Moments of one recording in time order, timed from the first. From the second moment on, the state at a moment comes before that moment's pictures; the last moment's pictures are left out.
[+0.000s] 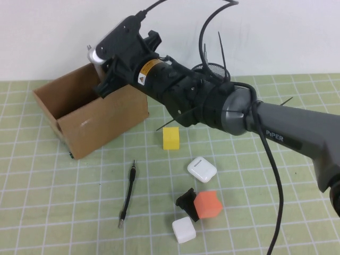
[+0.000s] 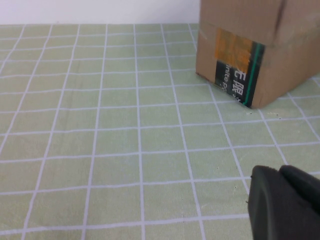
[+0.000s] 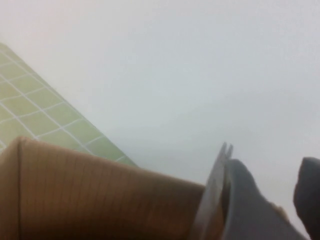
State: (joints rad) right arm 0.75 2.18 -1.77 -0.07 -0.22 -0.20; left arm -0.05 -0.01 0.03 0.02 0.35 0.04
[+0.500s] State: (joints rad) right arm 0.75 2.01 -1.77 -0.10 0.14 -0.22; left arm -0.05 -0.01 0.03 0.02 0.35 0.04
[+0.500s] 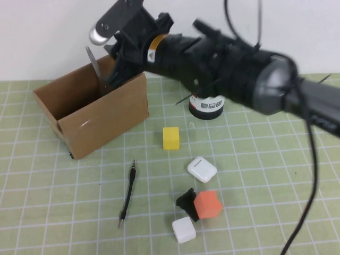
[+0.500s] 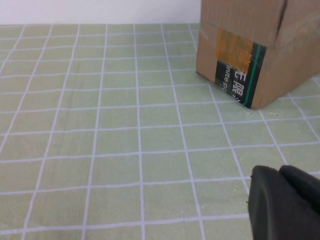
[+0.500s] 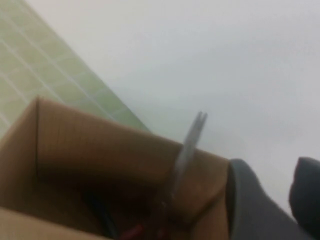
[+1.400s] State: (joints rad) right arm 0.75 1.25 -1.11 -0.38 0.38 0.02; left arm -0.05 -0.01 0.03 0.02 0.35 0.04
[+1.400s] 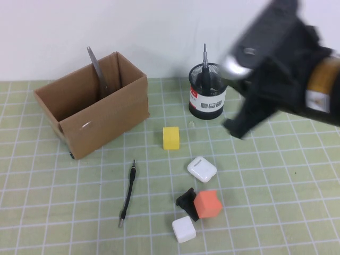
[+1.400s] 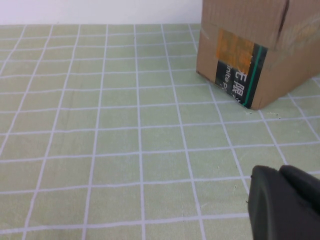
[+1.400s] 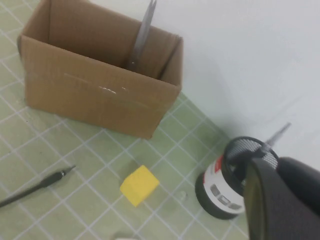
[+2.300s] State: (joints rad) right arm 0.61 0.97 -0.95 -0.33 0.51 0.05; left arm -0.05 -0.01 0.03 0.02 0.35 0.04
